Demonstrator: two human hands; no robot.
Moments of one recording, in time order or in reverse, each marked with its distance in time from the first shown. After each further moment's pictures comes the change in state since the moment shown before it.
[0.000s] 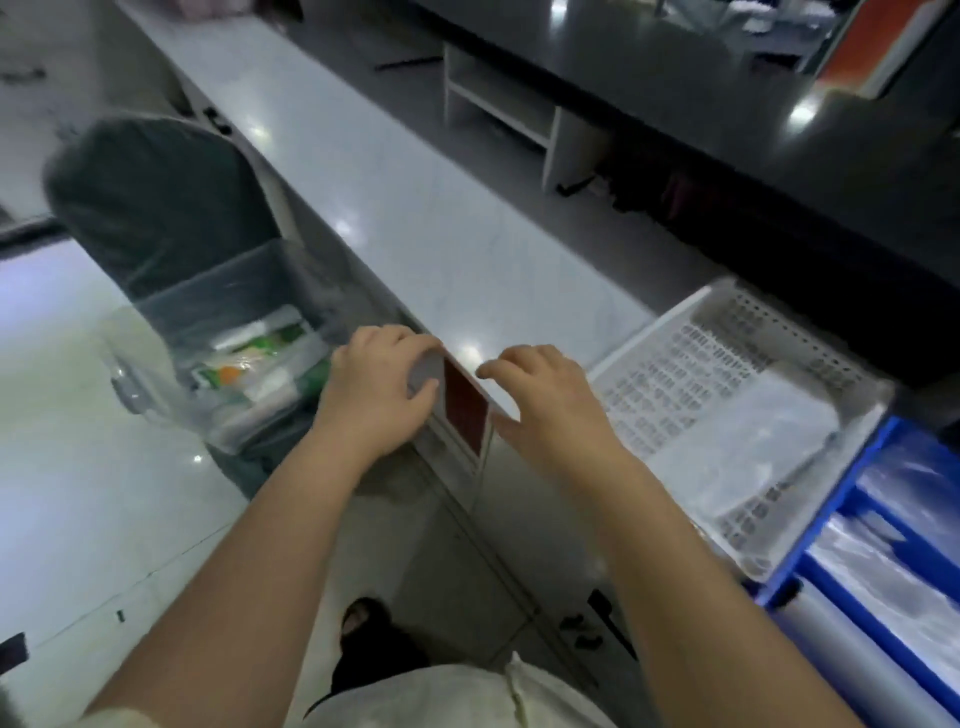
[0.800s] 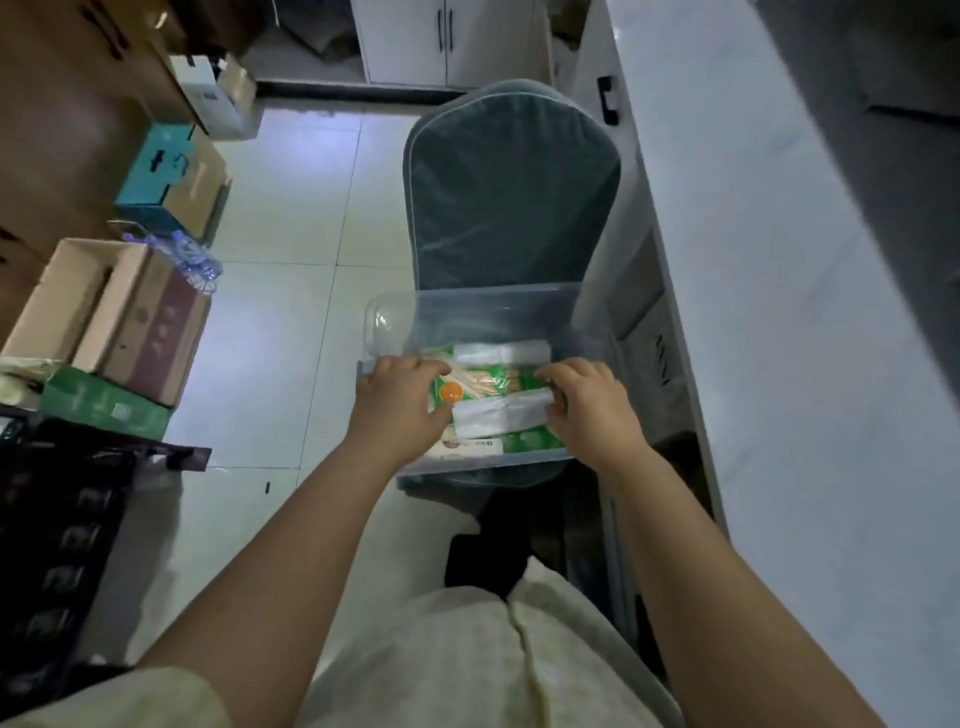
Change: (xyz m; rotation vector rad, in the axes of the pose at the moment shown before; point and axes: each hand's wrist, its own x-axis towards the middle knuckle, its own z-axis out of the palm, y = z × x) left_hand 0.103 -0.428 -0.022 0.074 -0.055 -0.786; right_hand 0.461 -0.168 0.237 0.141 -0.374 -0.368
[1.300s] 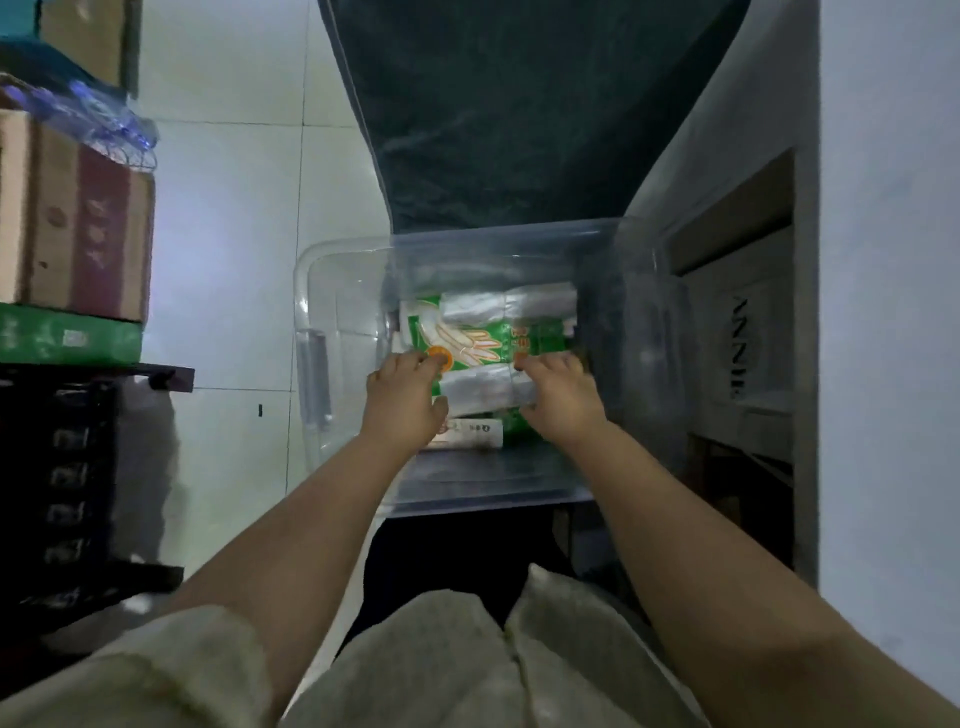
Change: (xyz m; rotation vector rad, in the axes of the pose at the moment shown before) left_hand 0.146 -0.049 0.181 -0.001 -0.352 -0.185; right_hand 0.160 0.110 0.176 0.046 -0.559 0.124
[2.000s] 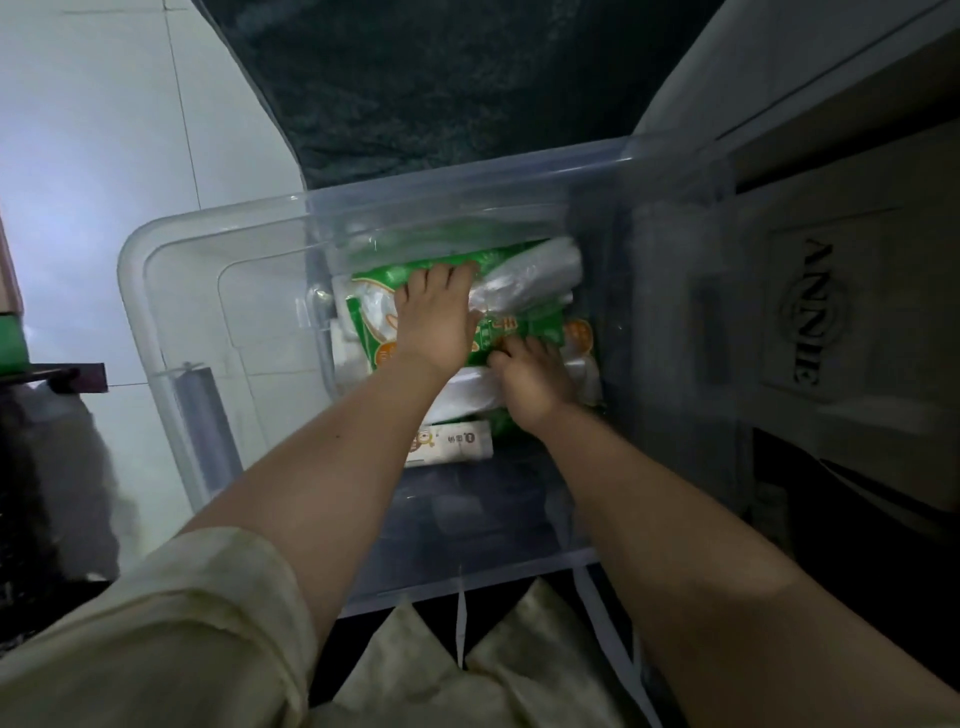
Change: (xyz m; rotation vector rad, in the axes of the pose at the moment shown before) left_hand 0.170 0.019 0.100 -0.003 0.026 0.127; right_hand 0.108 0.037 0.099 -0.151 0.020 -0.061
